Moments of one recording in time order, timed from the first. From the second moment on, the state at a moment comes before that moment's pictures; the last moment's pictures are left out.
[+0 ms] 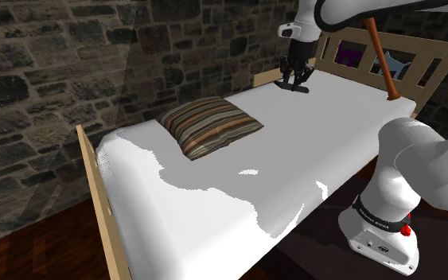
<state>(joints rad) 0.60 -0.63 -0.76 -2.31 -0.45 1.88 -1.23</state>
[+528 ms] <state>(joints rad) 0.68 -0.50 -0.84 -2.29 -0.41 1.99 -1.24</state>
